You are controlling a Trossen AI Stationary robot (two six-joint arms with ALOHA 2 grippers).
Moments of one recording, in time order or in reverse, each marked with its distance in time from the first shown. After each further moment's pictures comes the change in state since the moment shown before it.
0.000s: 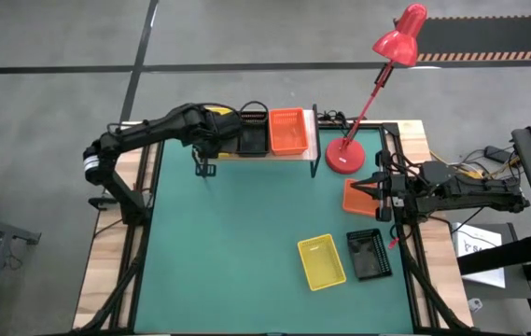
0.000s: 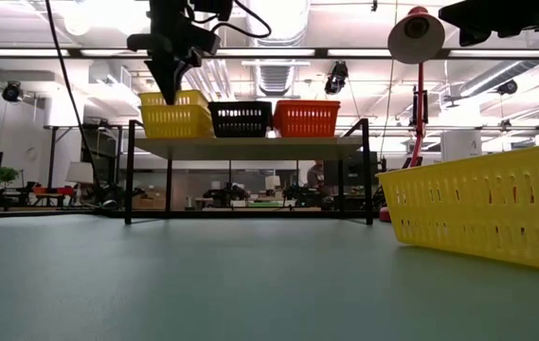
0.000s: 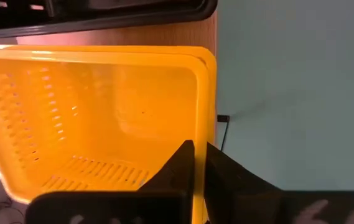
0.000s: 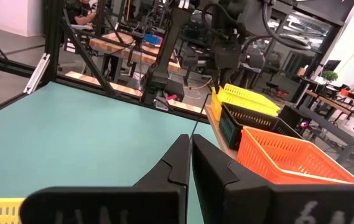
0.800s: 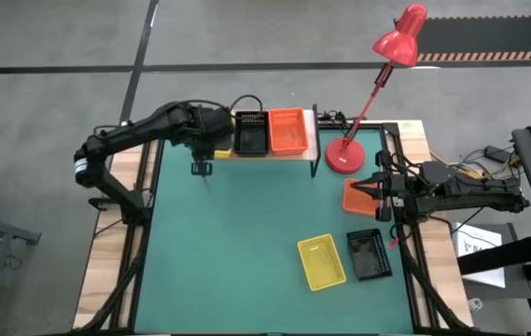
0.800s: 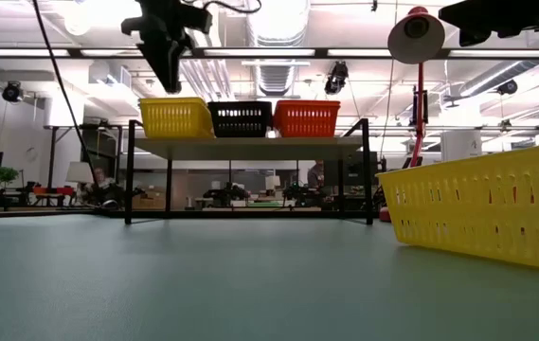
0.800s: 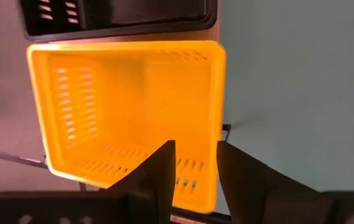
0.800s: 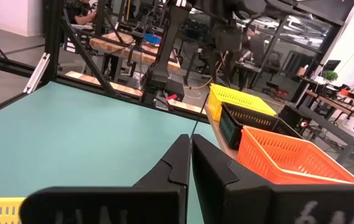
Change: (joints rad) left arm -0.016 -0.081 0.007 0.015 0.008 -0.010; right arm 0.000 0.000 0.000 -0.001 0.000 0.000
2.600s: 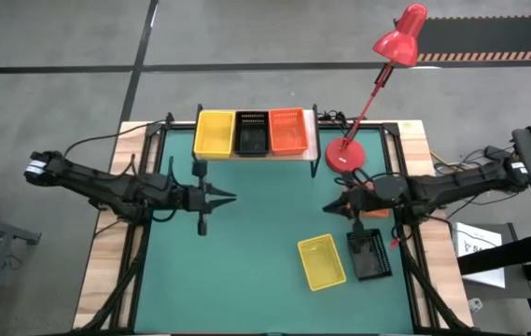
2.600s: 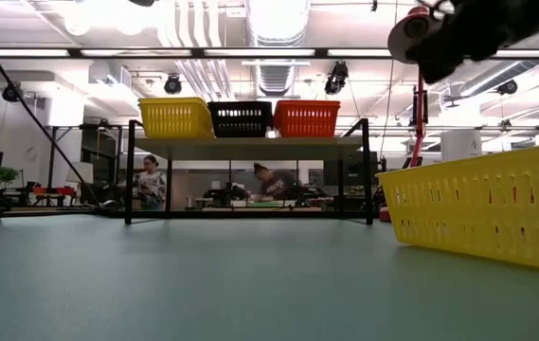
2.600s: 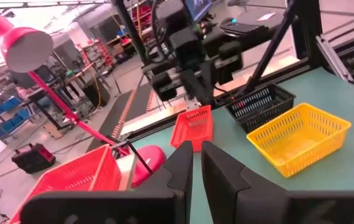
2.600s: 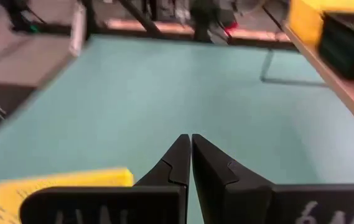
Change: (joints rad) left arm -0.561 -0.616 -0.977 1.573 -0.003 0.004; right arm 0.142 0.471 0.041 0.139 0.001 0.283
